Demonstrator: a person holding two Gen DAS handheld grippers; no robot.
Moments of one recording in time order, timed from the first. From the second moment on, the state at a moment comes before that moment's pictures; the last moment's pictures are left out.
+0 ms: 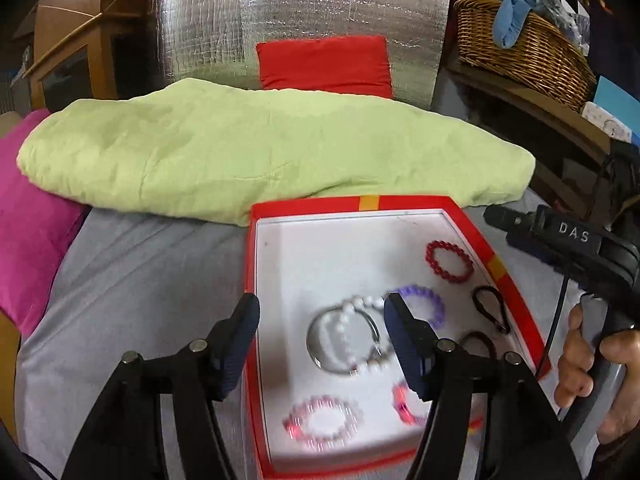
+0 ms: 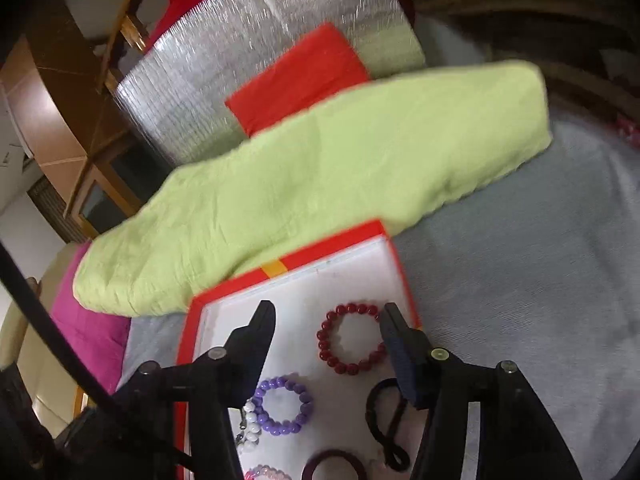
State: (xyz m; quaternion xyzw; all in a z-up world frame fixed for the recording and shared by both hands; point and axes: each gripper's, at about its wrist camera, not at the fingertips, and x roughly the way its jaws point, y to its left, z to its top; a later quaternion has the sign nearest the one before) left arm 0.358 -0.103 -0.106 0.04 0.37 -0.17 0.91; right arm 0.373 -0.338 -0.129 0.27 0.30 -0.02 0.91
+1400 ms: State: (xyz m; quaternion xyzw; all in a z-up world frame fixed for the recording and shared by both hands) left arm 0.189 -0.046 -0.067 0.06 0.29 -0.01 0.95; right arm 0.148 -0.253 -0.100 0.05 0.34 -0.07 0.94
